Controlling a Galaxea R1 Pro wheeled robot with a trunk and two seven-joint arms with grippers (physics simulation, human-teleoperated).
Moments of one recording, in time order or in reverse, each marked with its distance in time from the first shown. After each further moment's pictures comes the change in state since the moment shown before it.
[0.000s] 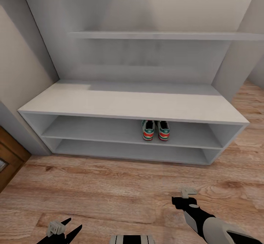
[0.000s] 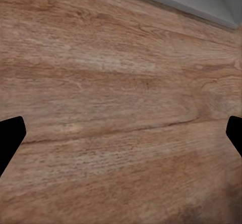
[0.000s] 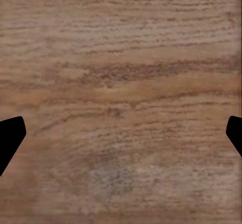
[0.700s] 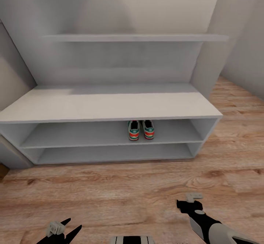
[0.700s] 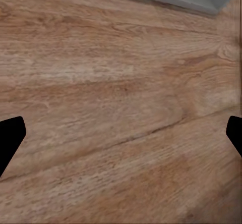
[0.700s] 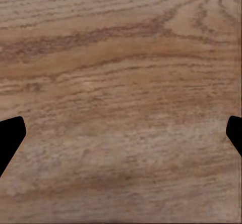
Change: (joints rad) left arm 0.000 0.002 0.000 0.000 0.000 -0.001 0.000; right arm 0.036 -0.033 -0.001 0.000 -0.001 -0.058 -0.001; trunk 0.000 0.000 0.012
